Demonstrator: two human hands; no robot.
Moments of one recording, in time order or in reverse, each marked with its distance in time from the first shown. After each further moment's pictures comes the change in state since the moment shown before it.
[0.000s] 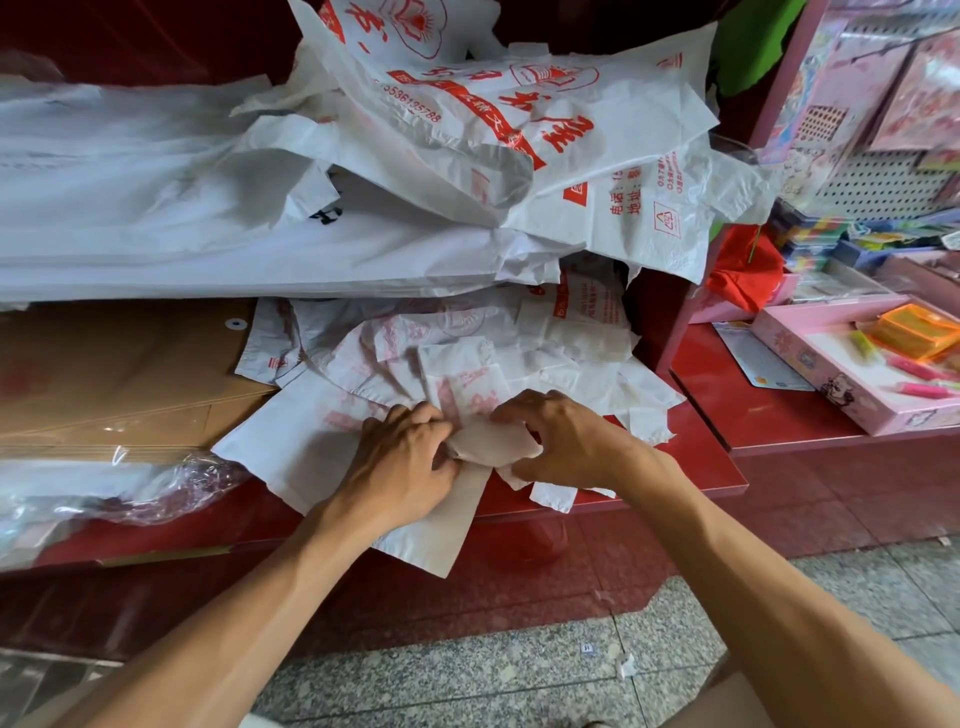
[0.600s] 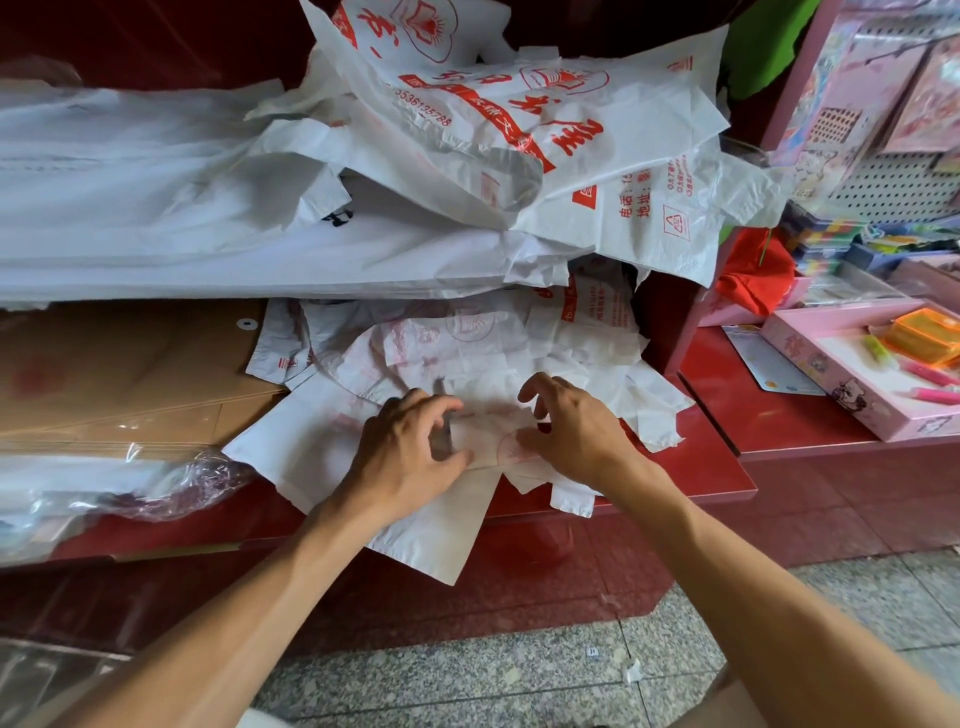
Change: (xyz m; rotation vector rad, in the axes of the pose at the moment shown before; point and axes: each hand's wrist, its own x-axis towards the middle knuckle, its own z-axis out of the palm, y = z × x) left_hand -0.001 0.000 -0.008 -0.315 0.119 -0.115; right_hand 0.008 -0.001 0.011 0.104 0.288 0.177
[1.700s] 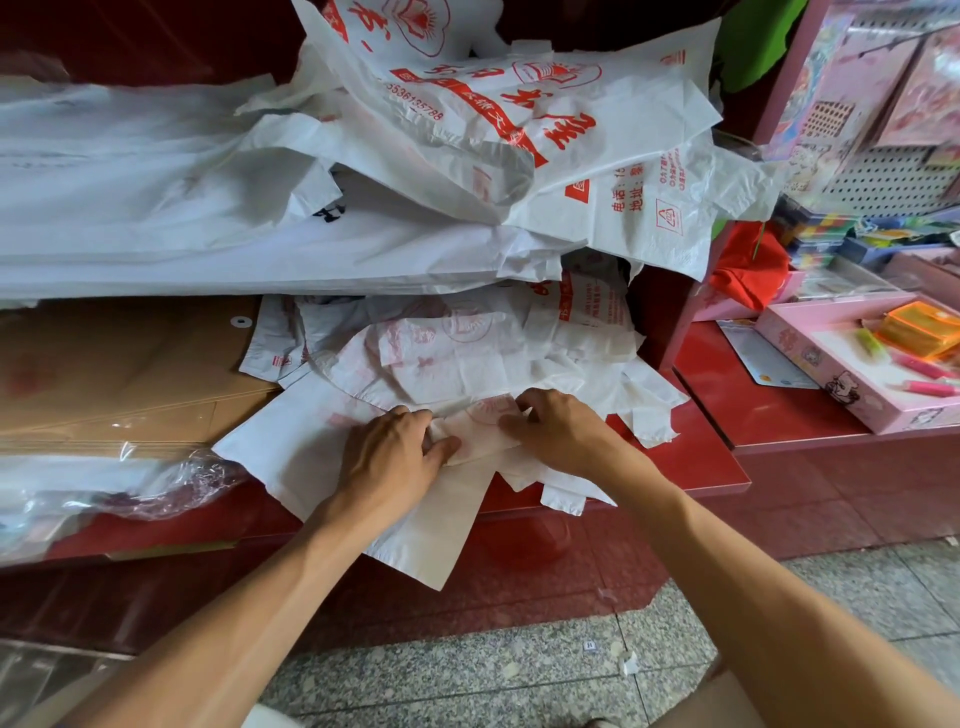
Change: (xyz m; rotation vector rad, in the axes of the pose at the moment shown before) left_hand -0.001 -0.007 0.008 0.250 0.068 -0.012; right_hand 0.007 -0.008 0.003 0.087 -0.171 0.193
